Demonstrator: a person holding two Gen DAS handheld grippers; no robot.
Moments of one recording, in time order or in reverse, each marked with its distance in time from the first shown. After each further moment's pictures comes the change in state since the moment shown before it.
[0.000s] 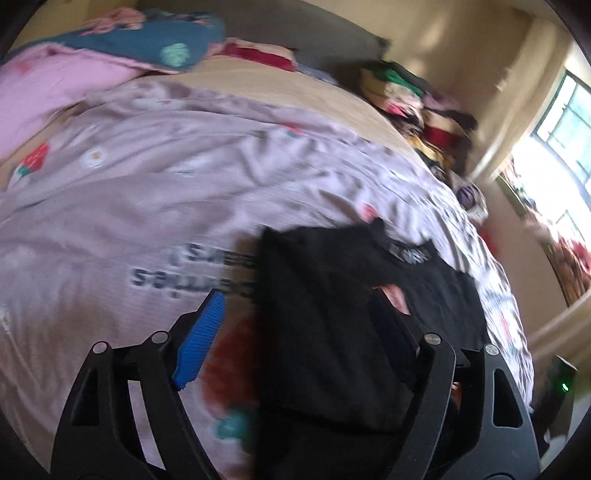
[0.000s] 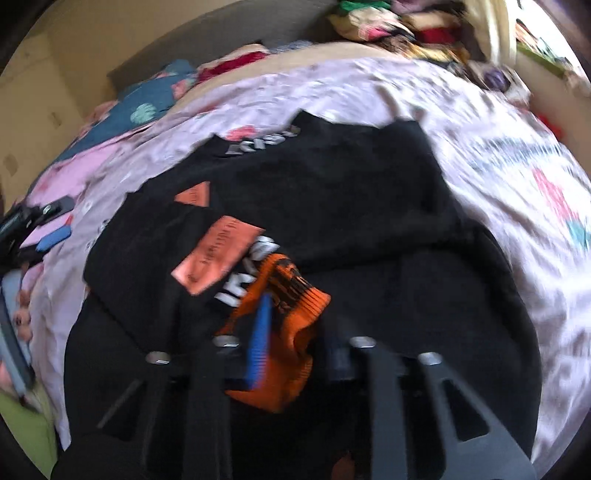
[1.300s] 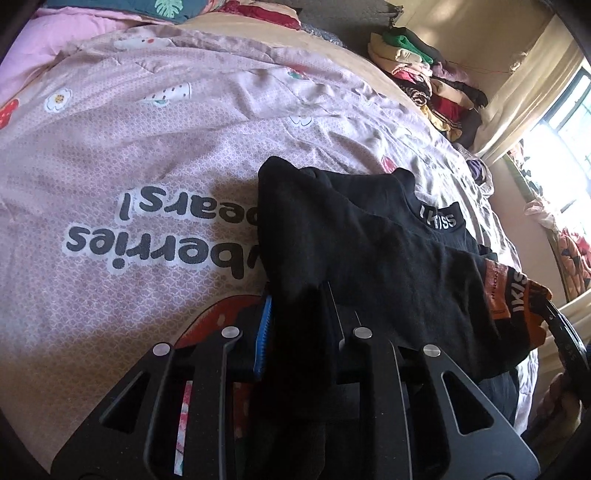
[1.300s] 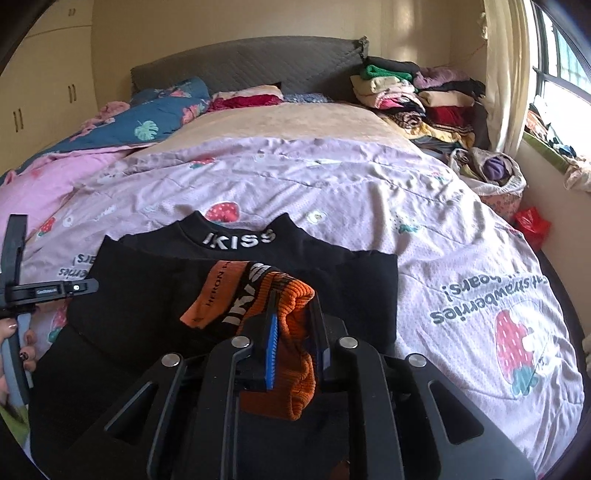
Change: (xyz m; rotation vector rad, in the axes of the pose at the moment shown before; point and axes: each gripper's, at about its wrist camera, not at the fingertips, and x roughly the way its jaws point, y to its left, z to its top) left arm 0.066 -0.001 -0.023 -0.008 0.151 -0.020; right arm -0.006 -0.025 0.071 -0.167 -0.145 -0.180
